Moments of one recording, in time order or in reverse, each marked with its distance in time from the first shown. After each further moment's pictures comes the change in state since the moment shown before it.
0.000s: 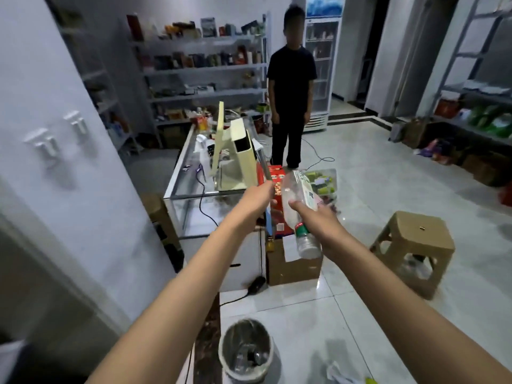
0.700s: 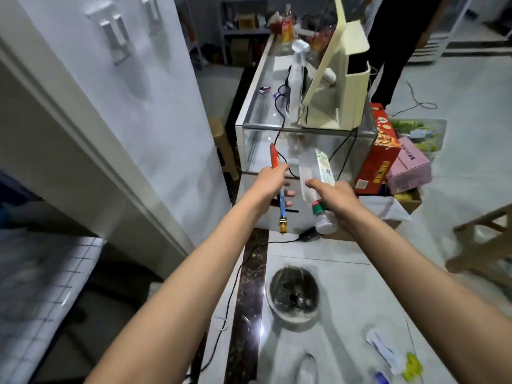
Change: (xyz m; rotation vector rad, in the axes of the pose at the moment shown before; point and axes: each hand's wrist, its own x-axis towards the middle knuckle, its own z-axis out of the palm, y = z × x) left_hand 0.097 -0.144 -0.185 -0.183 0.190 -0.225; right_hand 0.105 0.081 0.218 -0.196 -0.174 0.143
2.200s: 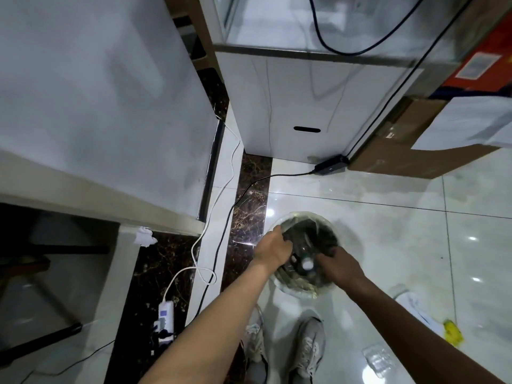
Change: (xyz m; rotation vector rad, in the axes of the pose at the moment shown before) left_hand 0.266 -0.460 0.028 0.760 -0.092 -0.380; right_hand 0.205 0.442 0.103 -0.584 -0.313 0.448
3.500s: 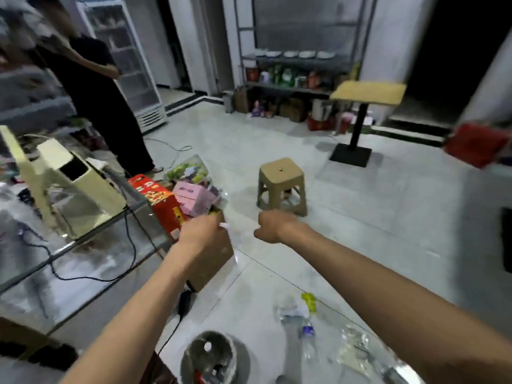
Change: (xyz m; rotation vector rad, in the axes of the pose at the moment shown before) left_hand -0.512 0.350 -0.057 1.130 0.351 1.264; right_hand -0.560 0.057 -0.299 -0.211 0.731 0.066
